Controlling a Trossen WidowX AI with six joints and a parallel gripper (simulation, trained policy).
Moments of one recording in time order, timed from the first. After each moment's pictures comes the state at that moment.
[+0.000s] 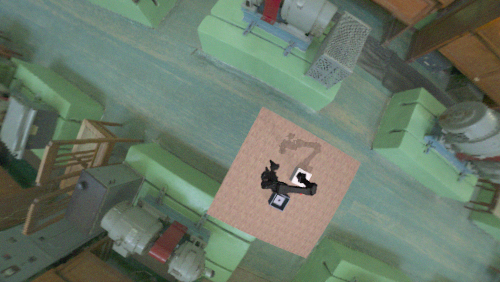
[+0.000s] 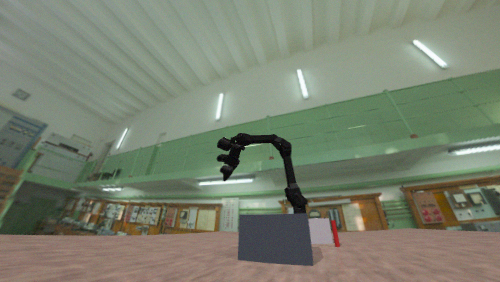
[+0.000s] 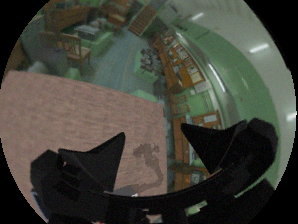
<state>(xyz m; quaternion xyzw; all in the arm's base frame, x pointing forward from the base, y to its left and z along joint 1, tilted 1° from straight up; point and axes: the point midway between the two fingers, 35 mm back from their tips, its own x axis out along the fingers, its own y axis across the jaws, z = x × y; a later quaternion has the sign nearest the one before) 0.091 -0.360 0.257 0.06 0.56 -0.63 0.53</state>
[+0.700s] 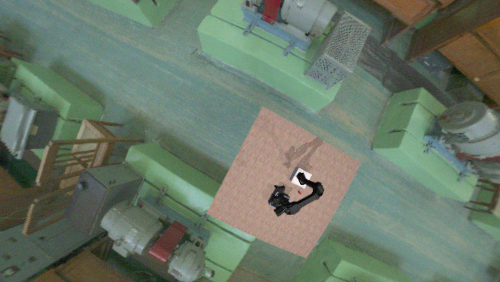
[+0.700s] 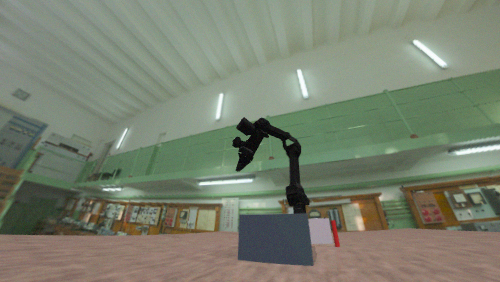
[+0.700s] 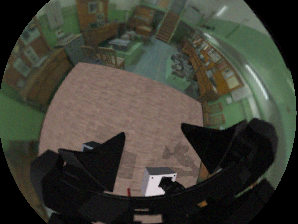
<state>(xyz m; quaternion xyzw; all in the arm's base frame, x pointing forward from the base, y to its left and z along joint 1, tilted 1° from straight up) 0.228 -0.185 0.234 0.14 0.49 -0.50 0.70</state>
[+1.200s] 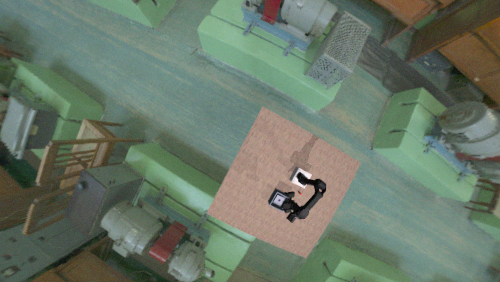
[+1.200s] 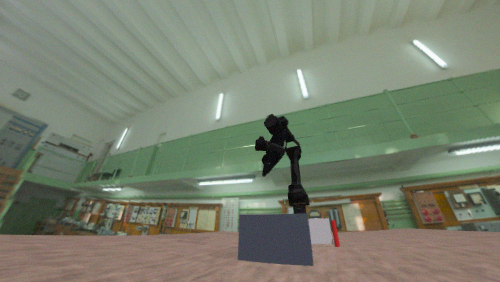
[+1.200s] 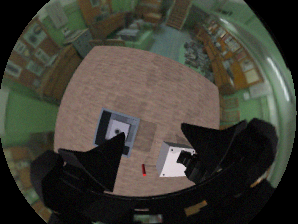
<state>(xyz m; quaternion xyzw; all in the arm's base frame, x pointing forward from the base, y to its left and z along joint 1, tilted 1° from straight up) 0.231 -0.058 0.200 0.23 0.51 -0.43 0.71</state>
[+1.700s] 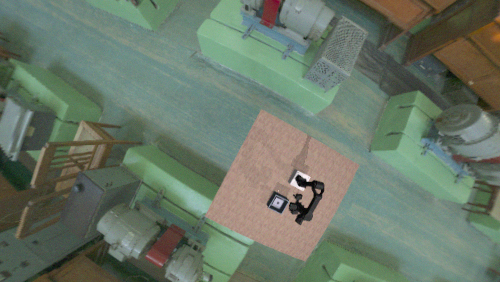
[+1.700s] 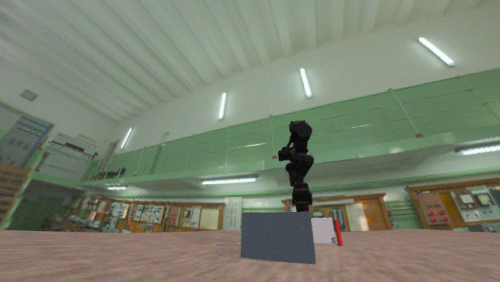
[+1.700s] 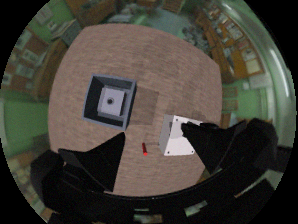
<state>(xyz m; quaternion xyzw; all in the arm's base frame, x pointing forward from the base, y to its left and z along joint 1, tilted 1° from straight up) 0.189 0.029 0.153 0.28 0.56 -0.42 0.66</state>
